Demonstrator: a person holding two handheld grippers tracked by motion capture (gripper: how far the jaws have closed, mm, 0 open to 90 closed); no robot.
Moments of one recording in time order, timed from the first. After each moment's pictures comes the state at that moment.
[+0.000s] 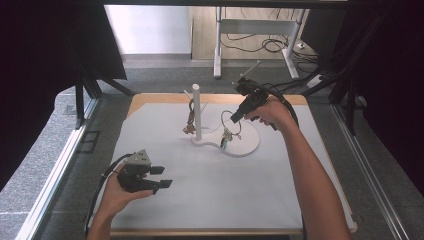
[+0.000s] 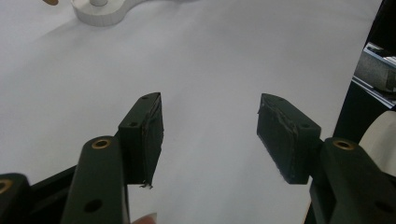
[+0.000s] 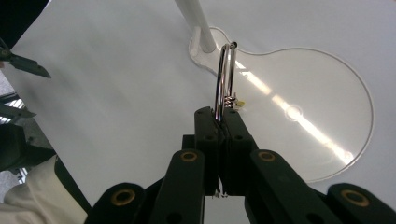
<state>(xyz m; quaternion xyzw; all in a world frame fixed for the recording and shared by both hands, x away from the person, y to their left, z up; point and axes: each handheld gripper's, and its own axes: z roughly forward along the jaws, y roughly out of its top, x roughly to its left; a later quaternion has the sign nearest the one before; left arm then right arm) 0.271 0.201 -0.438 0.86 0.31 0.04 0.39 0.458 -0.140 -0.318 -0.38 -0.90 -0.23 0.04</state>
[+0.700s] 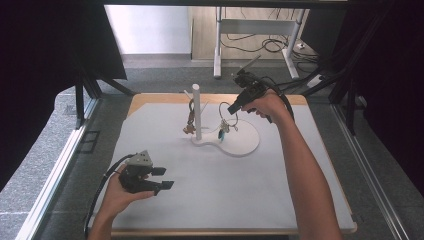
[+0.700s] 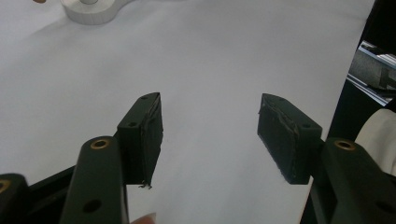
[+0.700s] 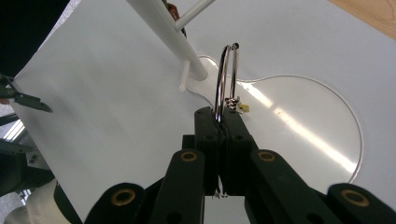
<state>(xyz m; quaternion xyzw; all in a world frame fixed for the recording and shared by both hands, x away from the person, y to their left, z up) 0.271 0.197 -0.440 0.87 0.31 0.03 0.40 0.482 -0.138 -0.315 -0.39 -0.88 -0.26 0.04</state>
